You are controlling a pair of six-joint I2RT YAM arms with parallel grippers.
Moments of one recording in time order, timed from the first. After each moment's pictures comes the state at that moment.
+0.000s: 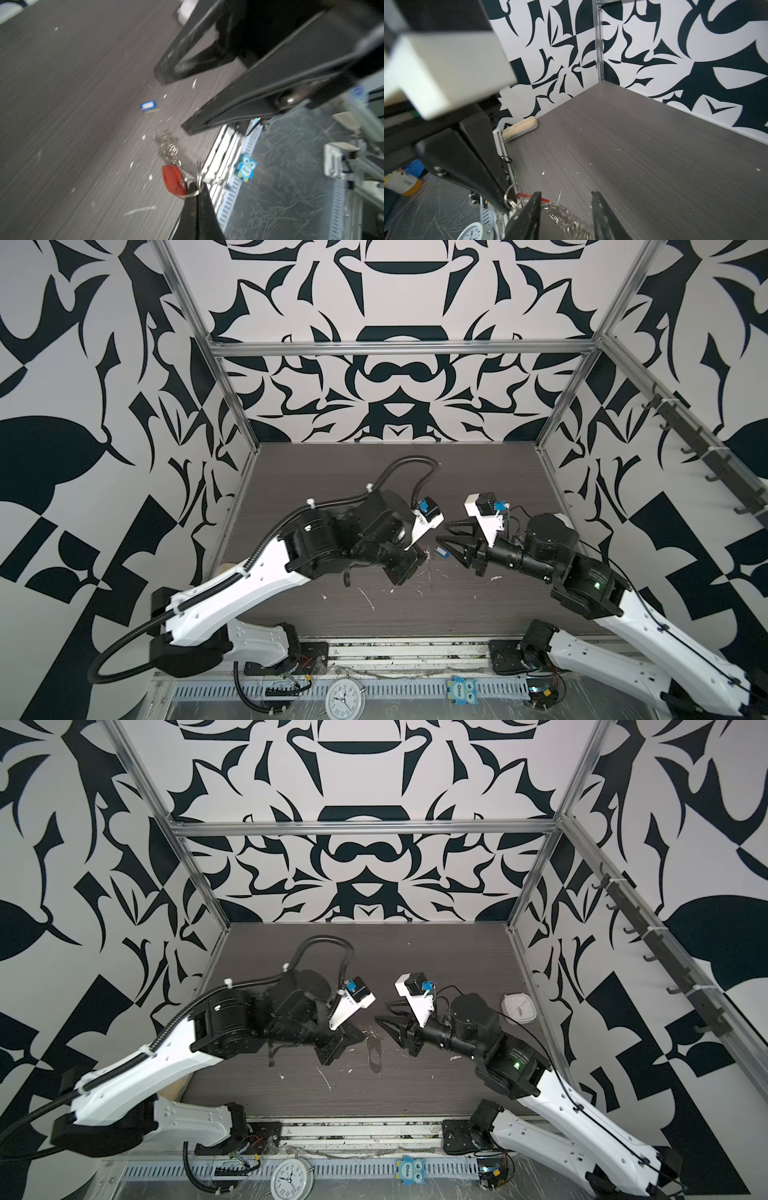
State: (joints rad) left arm -1.21 1.36 1.69 -1.19 0.01 -0.21; right arm 0.83 0.74 0.94 -0.41 -0.23 0.18
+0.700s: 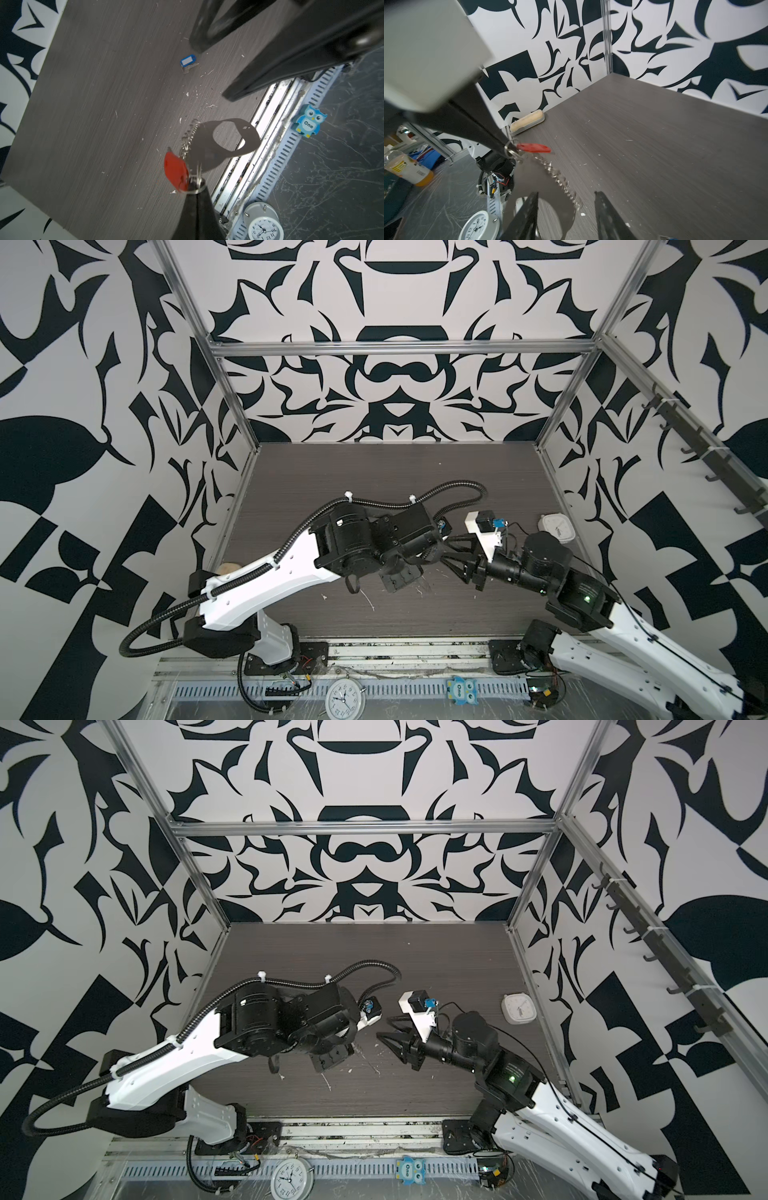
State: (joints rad) left arm -1.33 1.47 1.90 -1.51 -0.20 -0.09; right arm 0.83 0.66 0.71 -0.26 -0.32 0.24
